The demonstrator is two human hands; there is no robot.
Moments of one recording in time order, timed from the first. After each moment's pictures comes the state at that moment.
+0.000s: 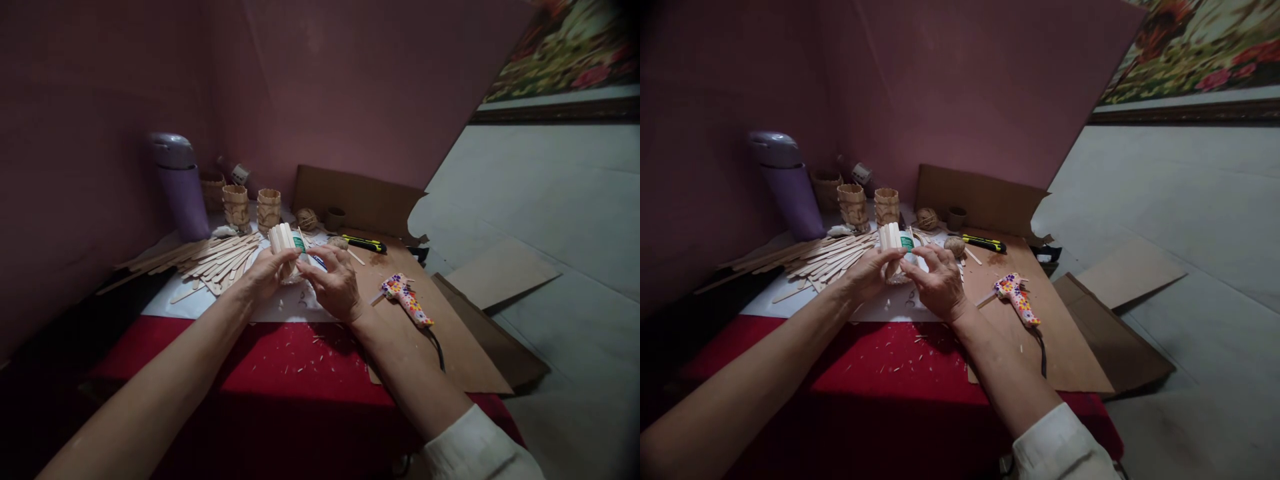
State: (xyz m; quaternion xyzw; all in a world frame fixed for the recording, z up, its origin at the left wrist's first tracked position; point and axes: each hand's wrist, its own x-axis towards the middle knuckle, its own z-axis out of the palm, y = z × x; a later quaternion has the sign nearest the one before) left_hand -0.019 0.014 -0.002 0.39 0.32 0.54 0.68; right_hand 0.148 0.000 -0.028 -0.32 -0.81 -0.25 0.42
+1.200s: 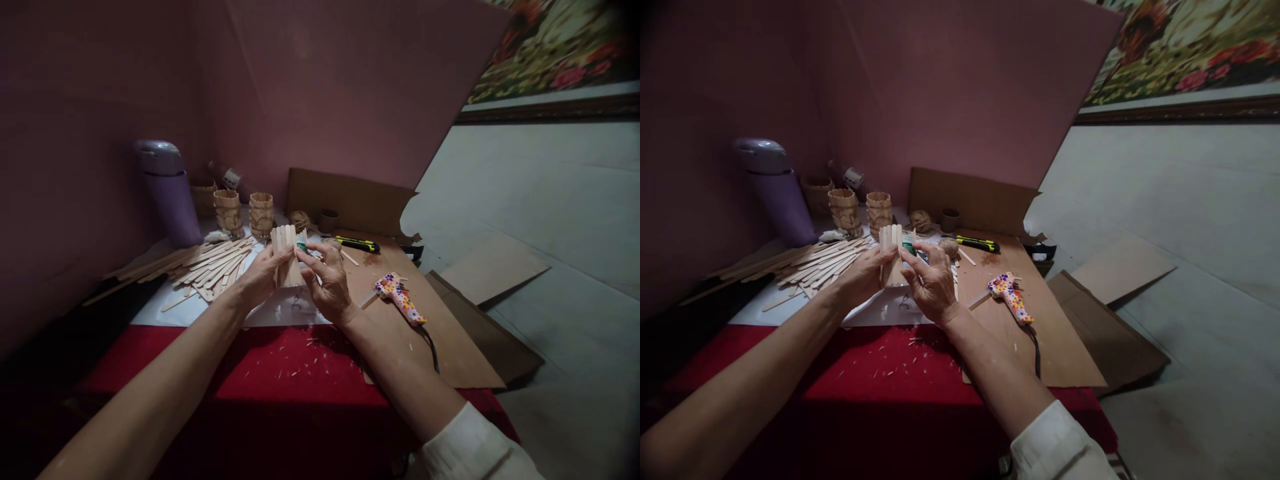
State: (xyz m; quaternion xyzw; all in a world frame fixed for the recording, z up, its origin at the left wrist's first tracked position) left_hand -0.019 0.015 -0.004 0.42 0.26 0.52 0.70; right_hand 0.147 -0.002 -0.031 -0.36 -0.78 -0.12 0.49
